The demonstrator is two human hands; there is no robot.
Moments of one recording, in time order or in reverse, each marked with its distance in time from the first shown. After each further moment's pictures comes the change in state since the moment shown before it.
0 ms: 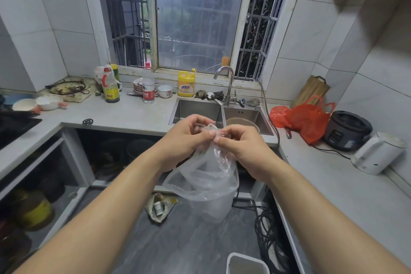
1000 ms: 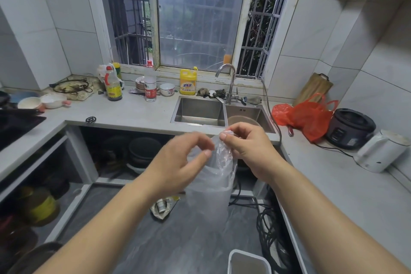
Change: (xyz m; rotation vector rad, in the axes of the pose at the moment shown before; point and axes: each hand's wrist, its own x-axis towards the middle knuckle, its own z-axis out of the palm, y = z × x) left_hand -0.063 -0.001 0.011 0.728 0.088 0.357; right_hand -0.007 0.008 -0.007 -0.012 0.089 0.007
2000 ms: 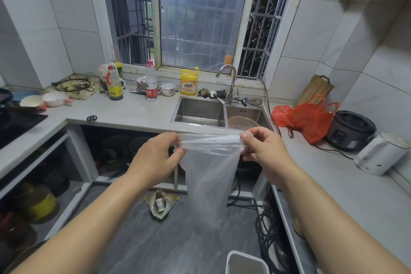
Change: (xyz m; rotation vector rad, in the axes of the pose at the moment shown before) left_hand 0.001 -0.055 0.003 0.249 0.108 -0.225; right_hand -0.003 0.018 -0.033 0.075 0.166 0.068
